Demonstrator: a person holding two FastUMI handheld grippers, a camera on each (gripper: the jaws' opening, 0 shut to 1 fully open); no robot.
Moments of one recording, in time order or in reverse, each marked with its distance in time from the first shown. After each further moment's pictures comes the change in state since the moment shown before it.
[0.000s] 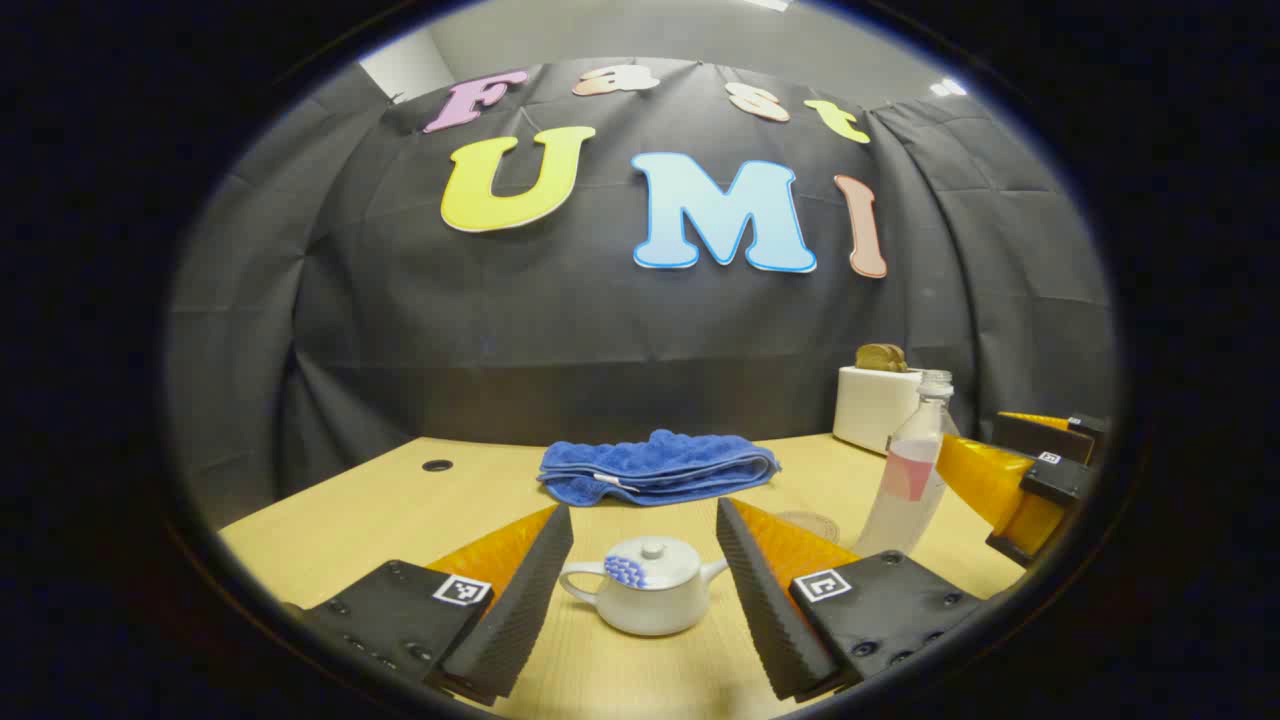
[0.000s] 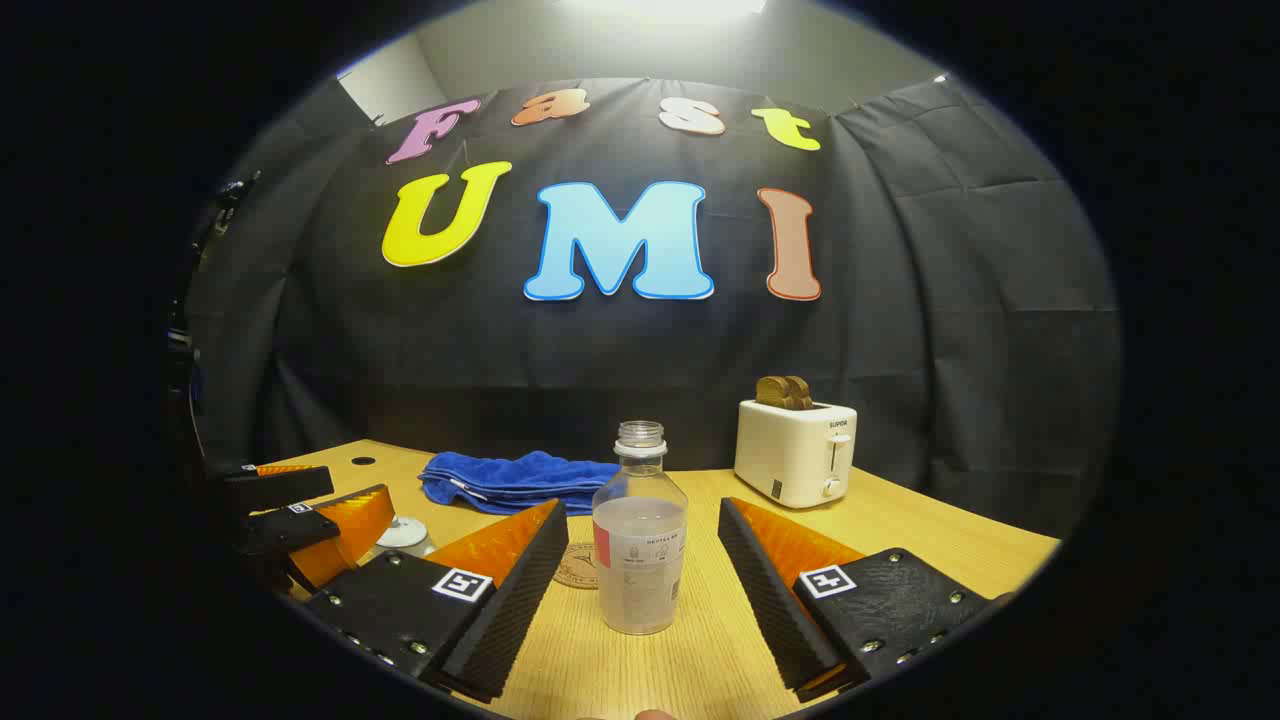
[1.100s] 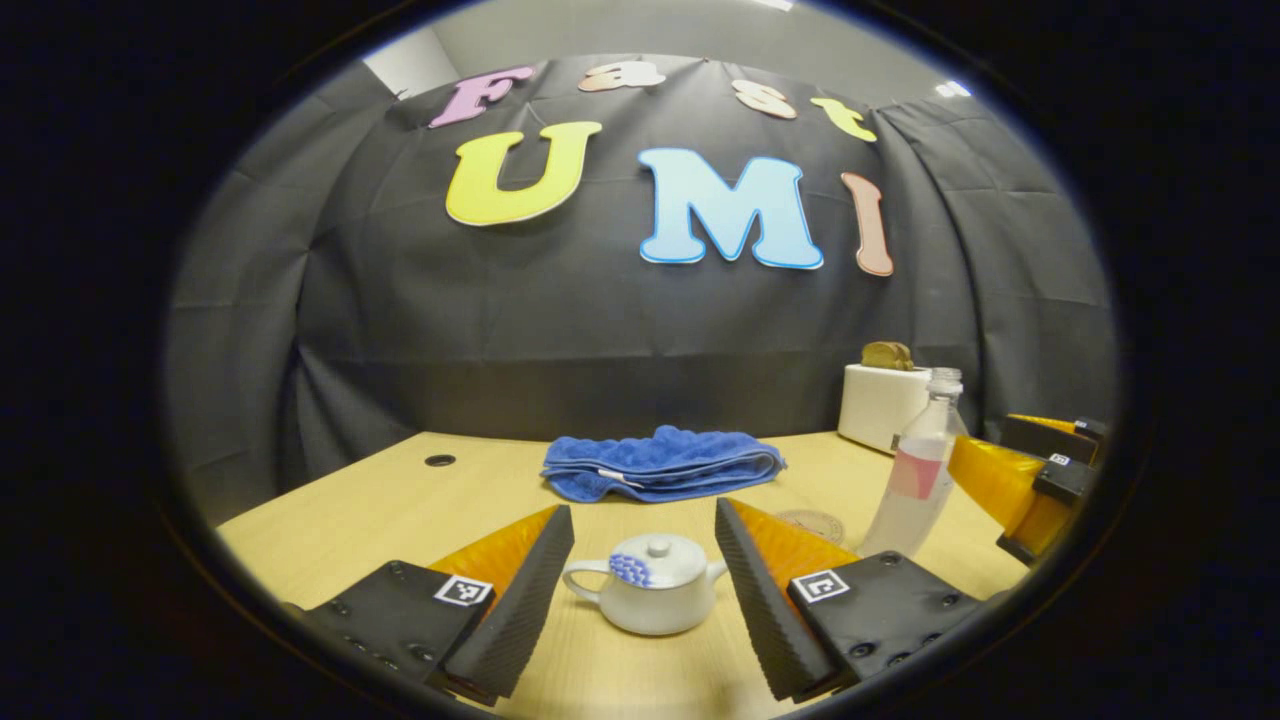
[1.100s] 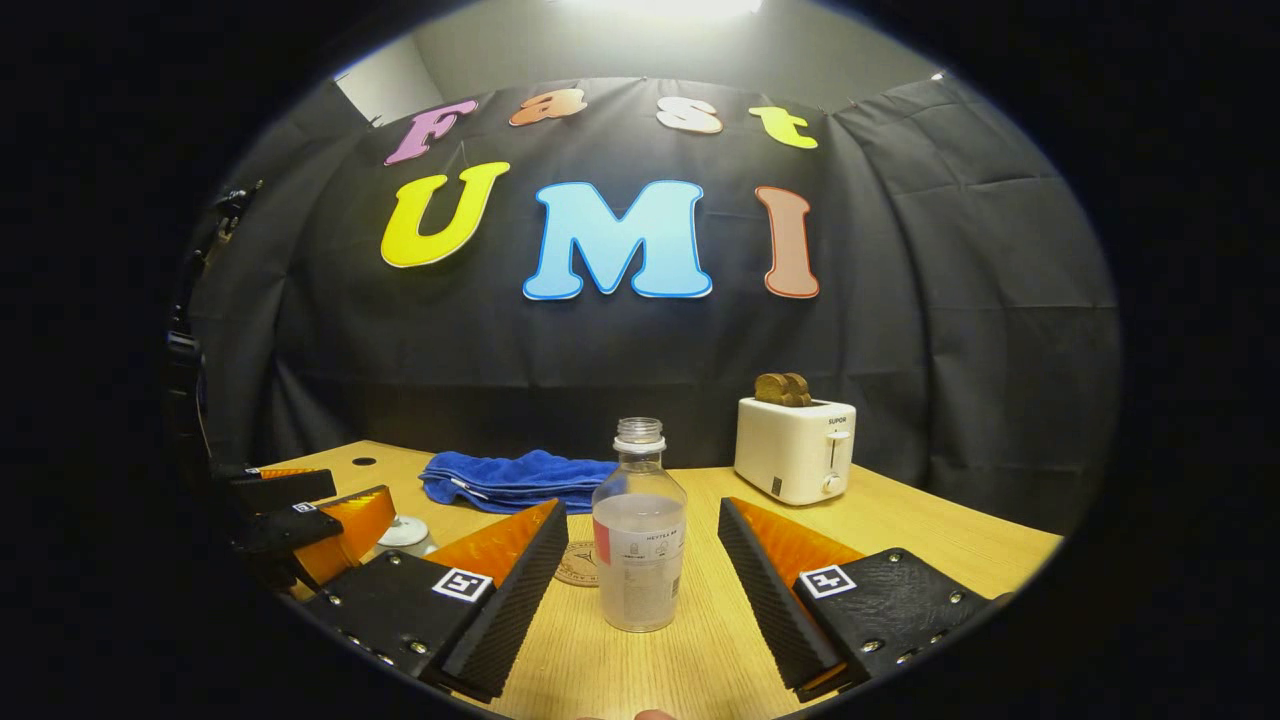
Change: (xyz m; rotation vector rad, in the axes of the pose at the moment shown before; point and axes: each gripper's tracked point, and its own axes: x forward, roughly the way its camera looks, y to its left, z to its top) left arm 0.006 0.004 -0.004 -0.008 0.013 0.011; right arm -0.002 -0.001 -0.002 0.007 0.003 -0.002
